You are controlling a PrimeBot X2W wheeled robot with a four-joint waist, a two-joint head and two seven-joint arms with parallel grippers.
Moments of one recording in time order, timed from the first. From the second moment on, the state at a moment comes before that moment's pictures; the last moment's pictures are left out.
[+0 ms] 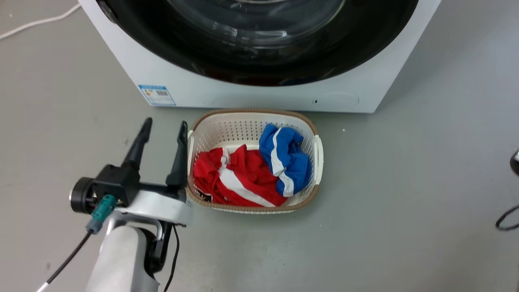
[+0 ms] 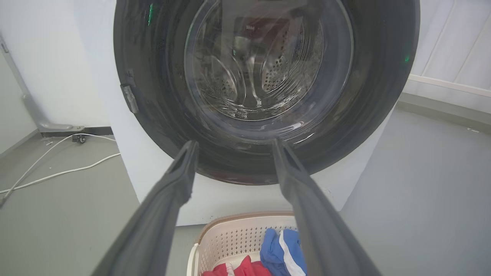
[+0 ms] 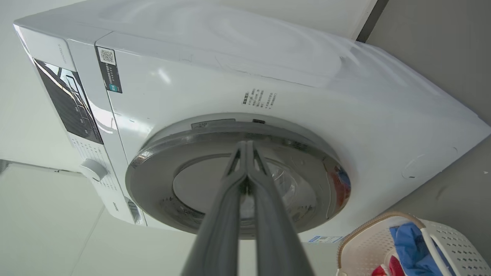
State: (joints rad) left arm -0.29 0.11 -0.10 0.19 -0.16 -0.10 -0.26; right arm -0.59 -0.12 -0.50 0.36 1.29 0.13 0.47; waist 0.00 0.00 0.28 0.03
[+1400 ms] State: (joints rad) left arm -0.42 0.06 -0.16 0.08 -0.18 -0.12 -0.26; right arm -1.39 -0.29 -0.53 0.94 0.90 0.13 0.90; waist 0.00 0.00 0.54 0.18
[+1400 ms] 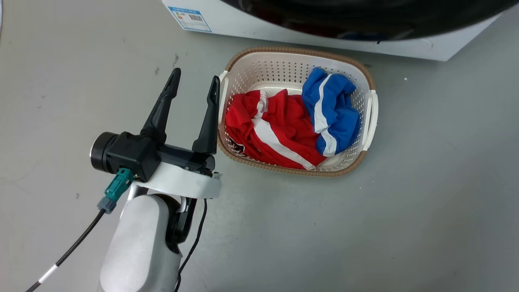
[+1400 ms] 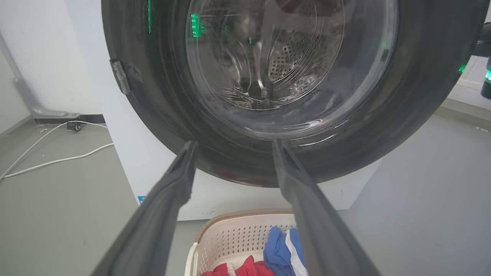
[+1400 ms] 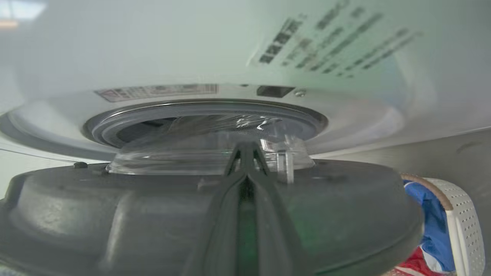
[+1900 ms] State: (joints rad) left arm -0.35 0.05 -0.16 0.15 -0.19 -0.12 -0.26; right arm -1.07 -0.17 -0.50 0.80 0.90 0.13 1.16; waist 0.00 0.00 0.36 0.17
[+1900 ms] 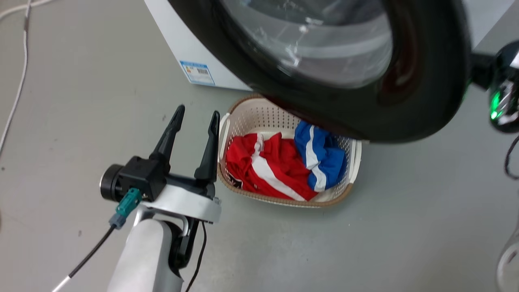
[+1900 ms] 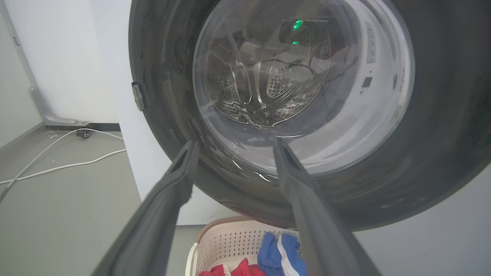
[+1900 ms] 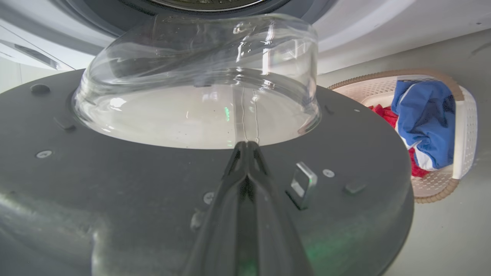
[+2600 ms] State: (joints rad) left arm -0.15 0.07 -0.21 0.23 -0.20 -0.13 -0.26; right arm -0.52 -0.05 -0.11 0.49 1.28 0.13 1.15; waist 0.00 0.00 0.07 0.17
